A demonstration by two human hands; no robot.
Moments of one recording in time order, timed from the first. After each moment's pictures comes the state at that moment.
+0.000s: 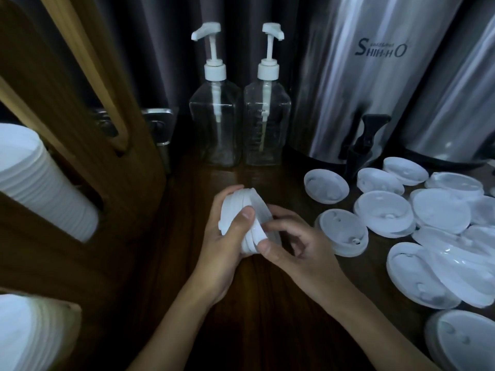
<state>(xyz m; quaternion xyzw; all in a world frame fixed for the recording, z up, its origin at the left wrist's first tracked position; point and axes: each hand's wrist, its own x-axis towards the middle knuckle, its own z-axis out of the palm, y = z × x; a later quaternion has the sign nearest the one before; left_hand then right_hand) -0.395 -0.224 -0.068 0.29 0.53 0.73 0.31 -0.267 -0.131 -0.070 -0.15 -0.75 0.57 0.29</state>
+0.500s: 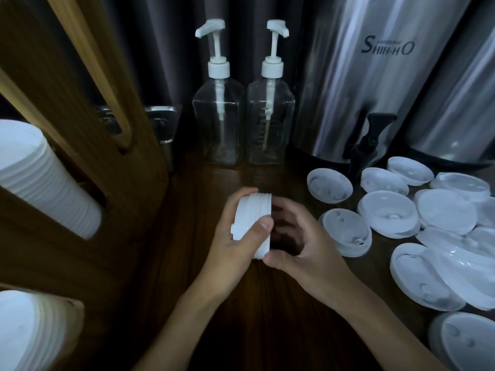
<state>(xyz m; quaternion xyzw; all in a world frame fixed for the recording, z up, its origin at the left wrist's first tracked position) -0.389 -0.224 -0.067 0.39 0.55 0.68 0.27 -0.266 -0.120 -0.073 -0.12 -0.78 0.56 0.26</state>
